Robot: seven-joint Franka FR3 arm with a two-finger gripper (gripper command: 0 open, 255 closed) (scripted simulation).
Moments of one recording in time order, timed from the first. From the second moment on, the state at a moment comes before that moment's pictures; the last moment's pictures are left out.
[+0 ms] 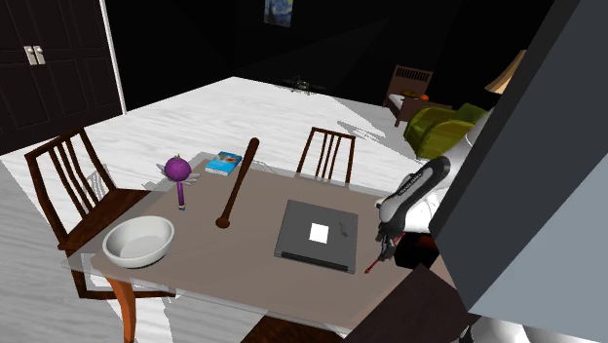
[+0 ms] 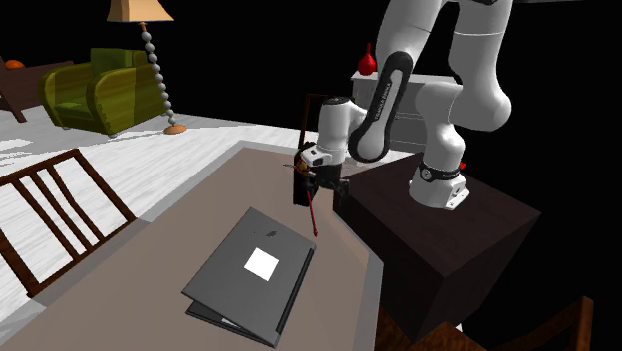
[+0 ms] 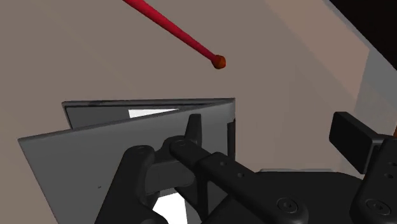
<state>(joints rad) 0.20 0.12 -0.46 -2.78 0.36 2.95 -1.32</state>
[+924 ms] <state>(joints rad) -0.35 0.65 0.11 -2.49 0.78 3.21 -1.94</state>
